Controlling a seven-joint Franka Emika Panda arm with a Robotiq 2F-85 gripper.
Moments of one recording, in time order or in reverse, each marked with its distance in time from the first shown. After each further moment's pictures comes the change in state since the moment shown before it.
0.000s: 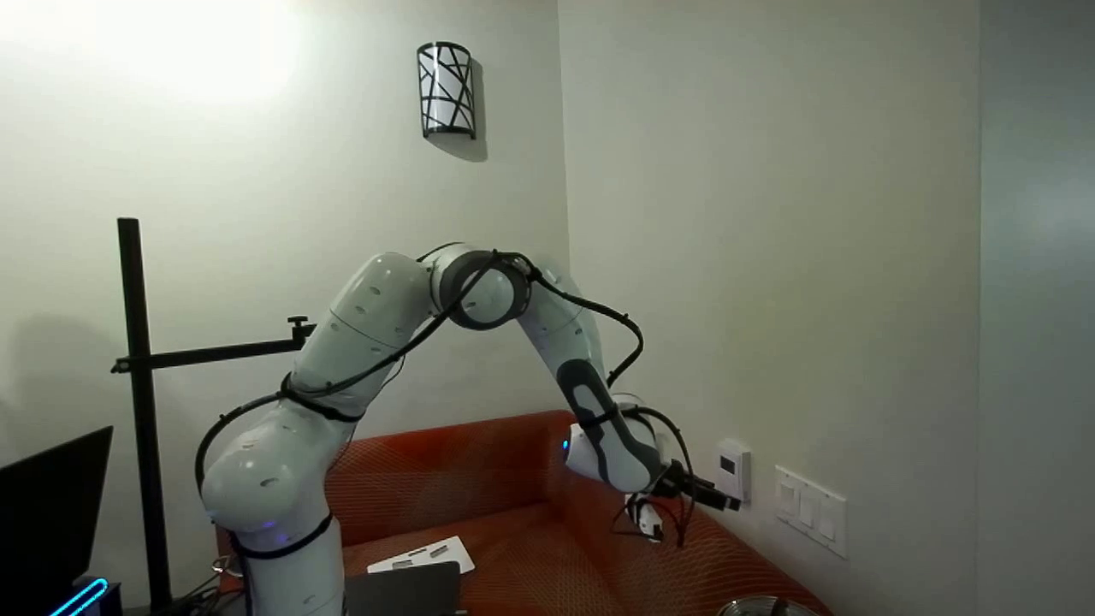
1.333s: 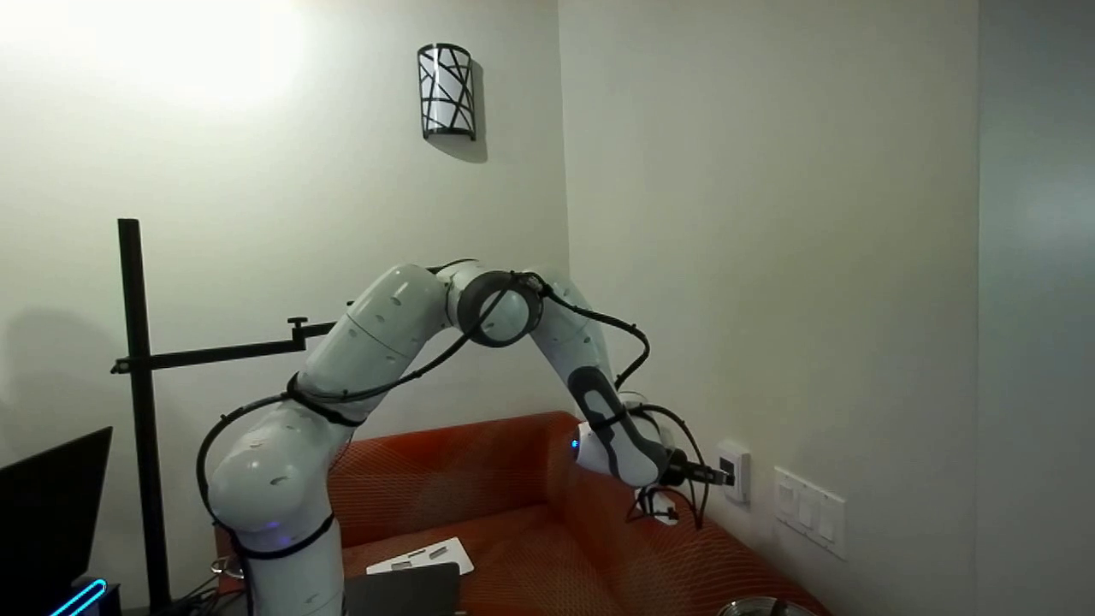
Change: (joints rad) arm 0.073 0.092 -0.009 0.150 0.004 -0.026 -0.172
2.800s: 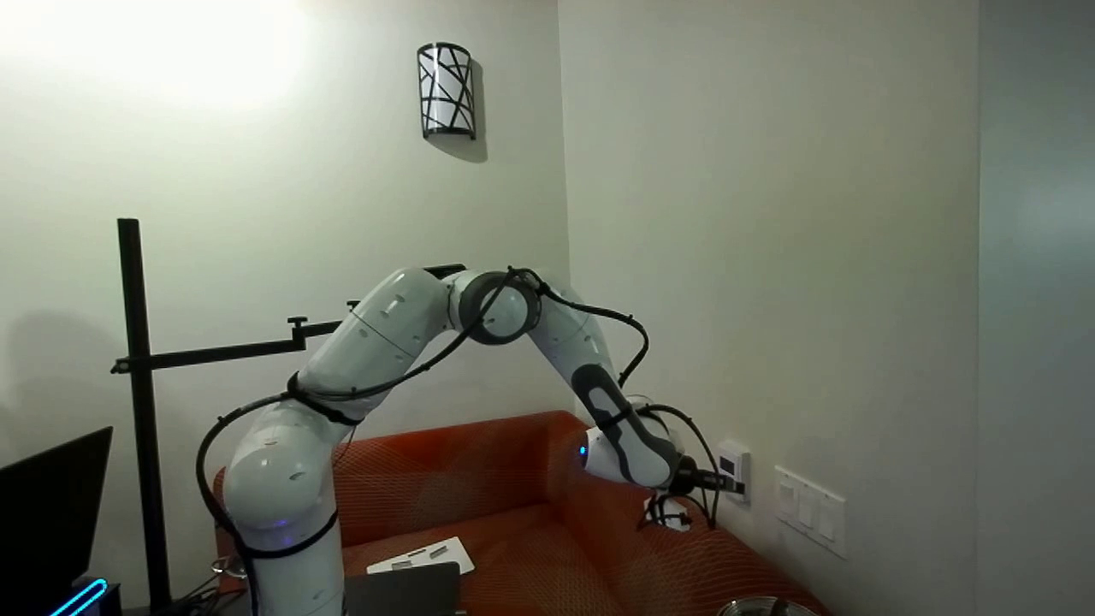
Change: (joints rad) arm 0.141 0.030 -0.186 0.061 0.000 0.063 0.006
